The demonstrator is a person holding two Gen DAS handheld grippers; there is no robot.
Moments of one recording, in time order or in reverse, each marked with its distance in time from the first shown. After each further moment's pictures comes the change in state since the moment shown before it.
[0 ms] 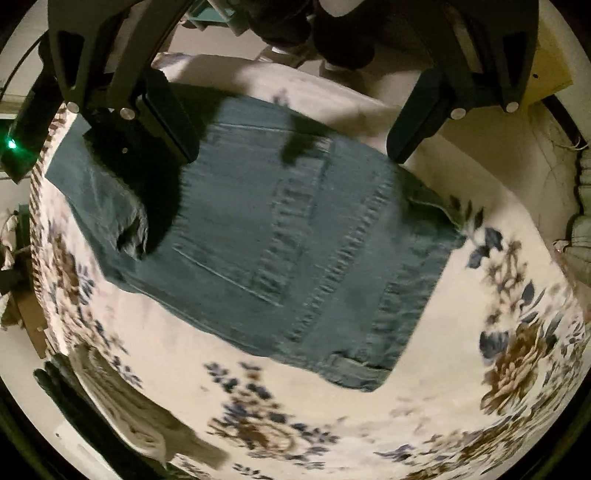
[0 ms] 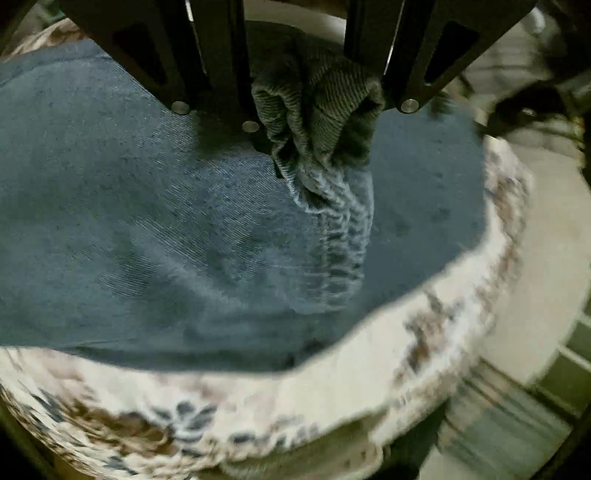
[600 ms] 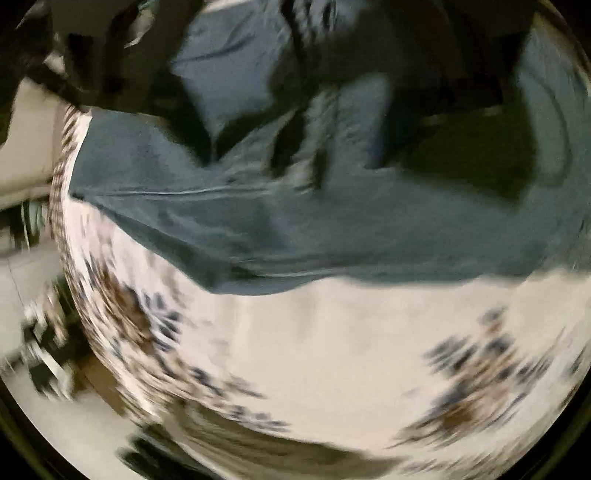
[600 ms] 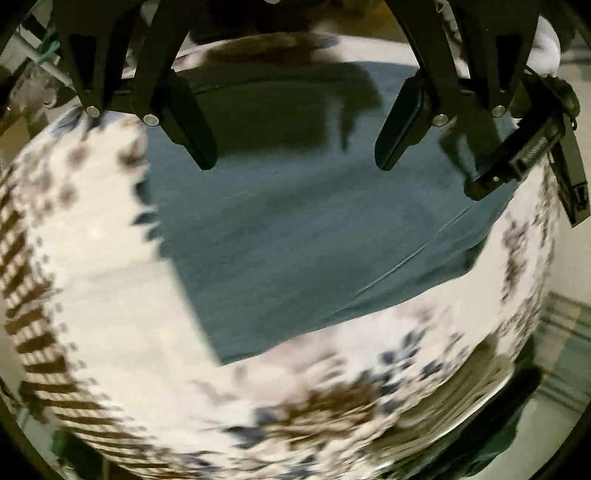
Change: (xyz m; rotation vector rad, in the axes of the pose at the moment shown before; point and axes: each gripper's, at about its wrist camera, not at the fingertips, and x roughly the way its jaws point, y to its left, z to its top) left arm 0.076 -0.156 0.035 0.379 -0.055 -0.171; right arm -0.096 -0.166 0.011 0.314 -0.010 -0.178
